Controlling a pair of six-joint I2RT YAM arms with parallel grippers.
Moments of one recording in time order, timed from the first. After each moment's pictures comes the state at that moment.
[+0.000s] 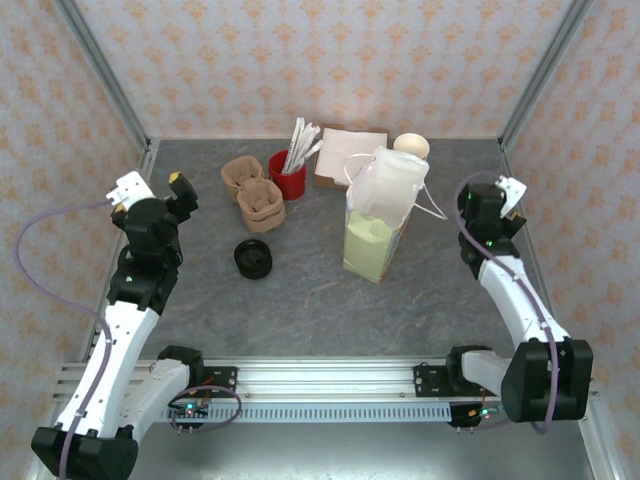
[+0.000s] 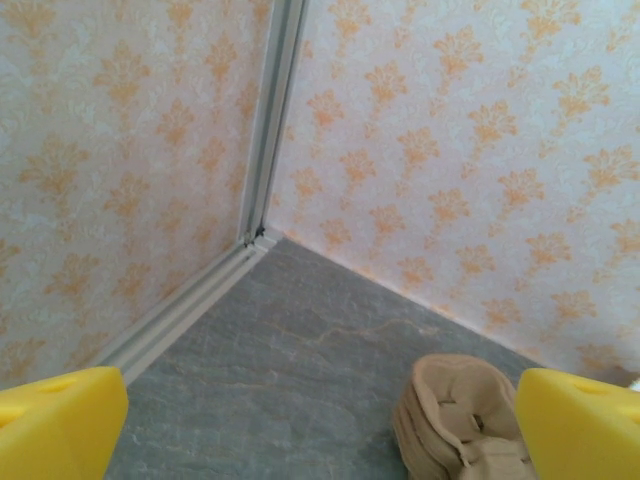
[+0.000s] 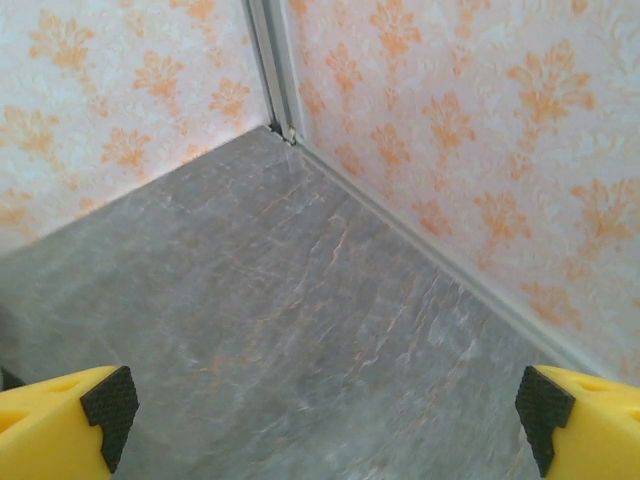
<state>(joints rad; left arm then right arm) -0.10 0.82 0.91 -0.33 -0.55 -0.39 0.02 1.15 0.87 -0.23 0.54 0.44</state>
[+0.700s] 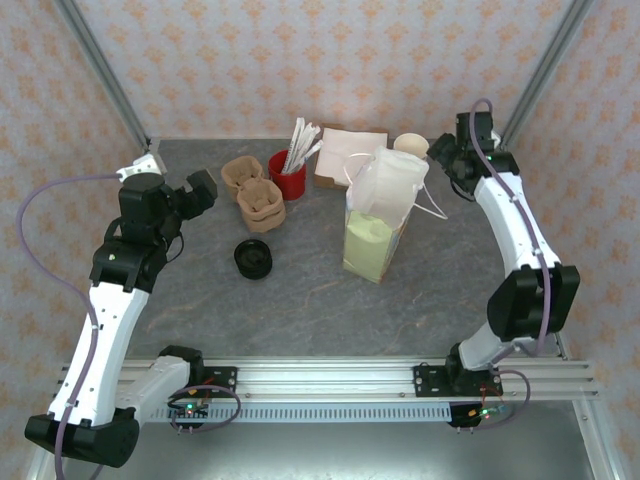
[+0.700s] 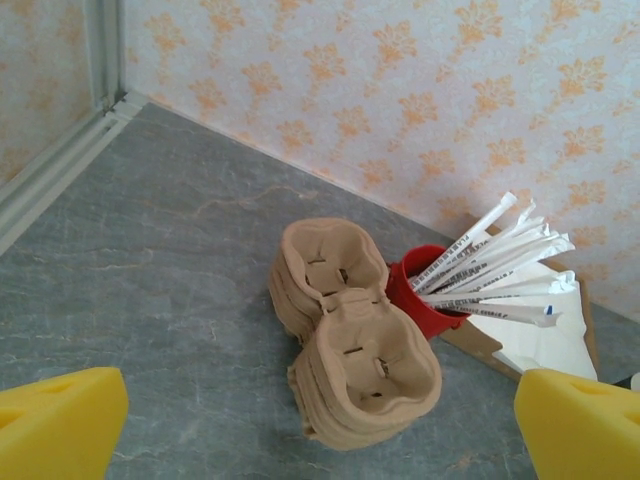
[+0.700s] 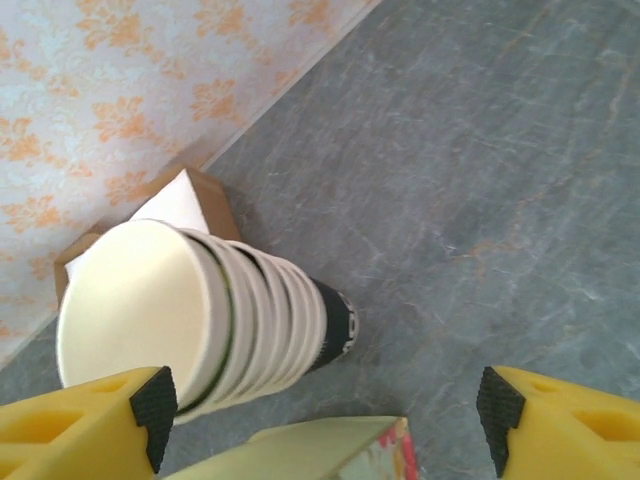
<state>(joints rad) -0.10 0.93 1.17 -0.68 -0.19 -0.51 0.08 1.62 1.59 -0.76 0.13 0.76</state>
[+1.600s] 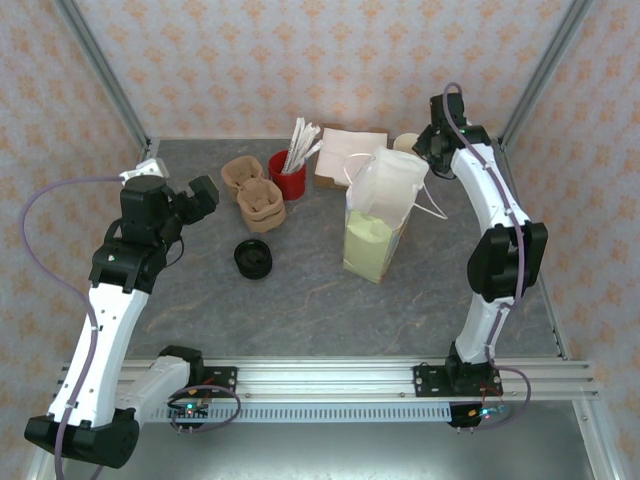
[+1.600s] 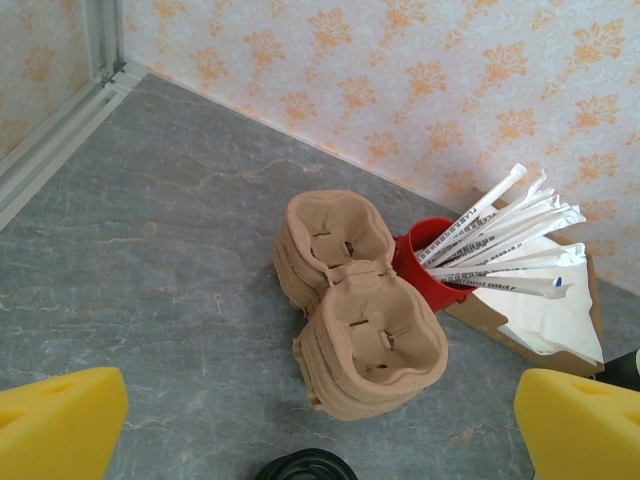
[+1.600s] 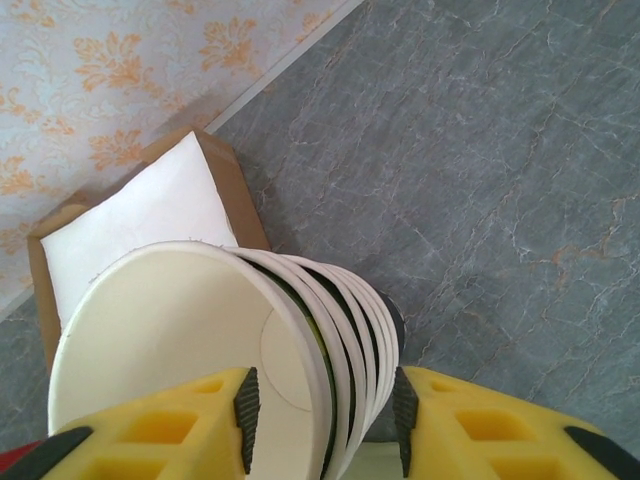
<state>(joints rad) -0.10 0.92 1.17 -0.74 -0.18 -0.52 0.13 1.90 1.87 -0.86 0.12 0.75</state>
